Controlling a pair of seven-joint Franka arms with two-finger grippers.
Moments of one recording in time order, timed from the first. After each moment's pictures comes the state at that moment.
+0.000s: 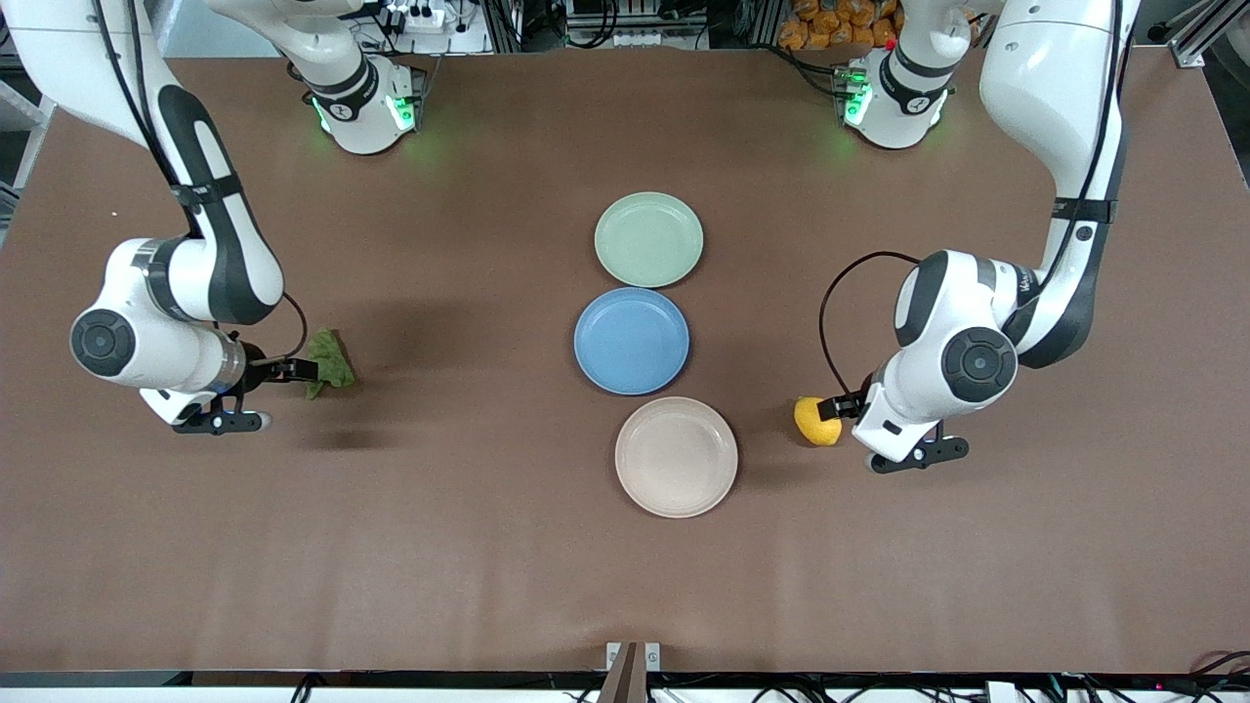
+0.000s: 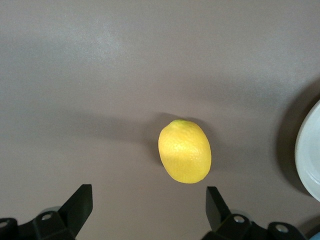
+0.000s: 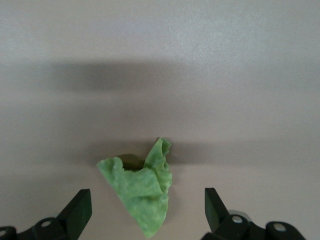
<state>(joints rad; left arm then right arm) -0.27 0.55 -0.03 -1.60 -0.01 2.03 -0.48 0.01 0.41 -0.06 -1.98 0.01 2.22 -0.07</state>
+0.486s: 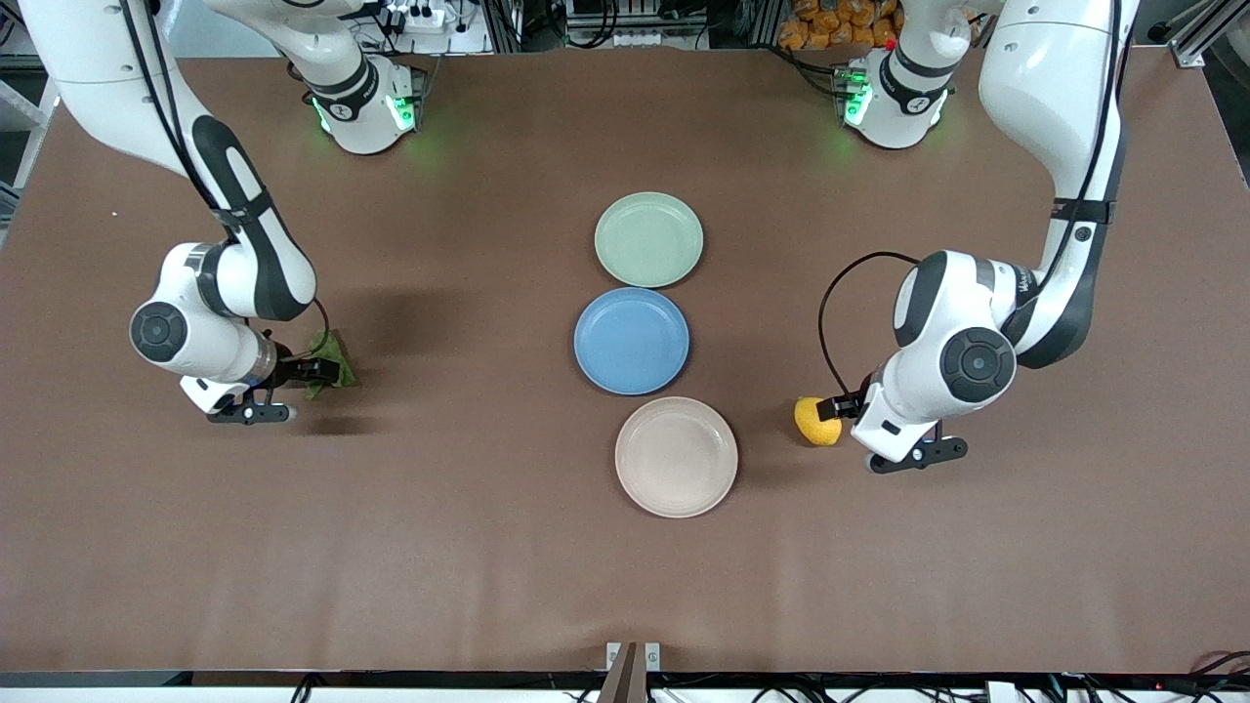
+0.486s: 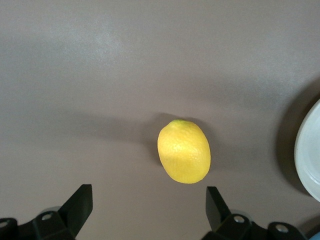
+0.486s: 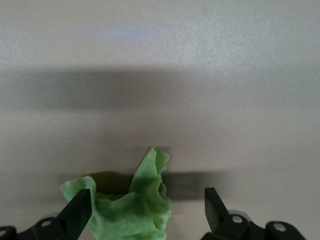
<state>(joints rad) -0.27 0.55 -0.03 -1.60 -0.01 2.03 -0.48 0.01 0.47 -0.06 -2.11 0.01 2.44 -0.07</state>
